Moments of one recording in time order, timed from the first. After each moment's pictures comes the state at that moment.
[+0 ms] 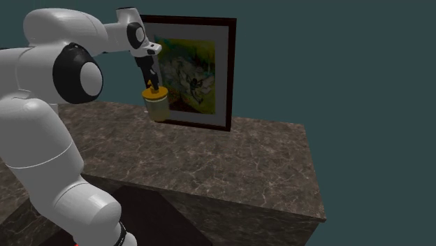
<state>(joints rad) 0.27 0.07 0.38 -1.75 -0.12 1.91 0.87</state>
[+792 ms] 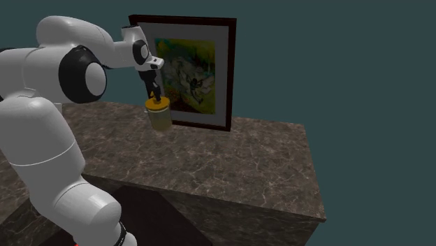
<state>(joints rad) 0.28 0.10 0.38 -1.88 -0.14 2.07 0.89</state>
